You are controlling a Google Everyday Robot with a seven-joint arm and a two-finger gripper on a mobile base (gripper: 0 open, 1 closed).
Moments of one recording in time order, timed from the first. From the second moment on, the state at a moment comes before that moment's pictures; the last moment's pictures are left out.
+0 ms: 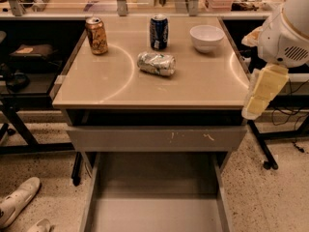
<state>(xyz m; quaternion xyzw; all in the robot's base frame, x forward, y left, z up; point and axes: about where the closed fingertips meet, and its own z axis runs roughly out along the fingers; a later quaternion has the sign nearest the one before) 0.489 -0.201 0.949 -0.62 0.76 -0.02 0.19</state>
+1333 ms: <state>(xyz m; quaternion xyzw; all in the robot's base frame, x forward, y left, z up) 0.610 -0.112 0.909 -0.58 0.72 0.14 0.36</state>
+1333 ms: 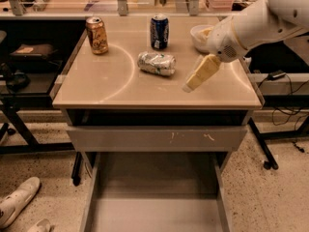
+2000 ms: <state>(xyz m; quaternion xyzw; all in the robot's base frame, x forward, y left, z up) 0.615 -0.106 0.899 -0.58 0.71 0.15 0.36</state>
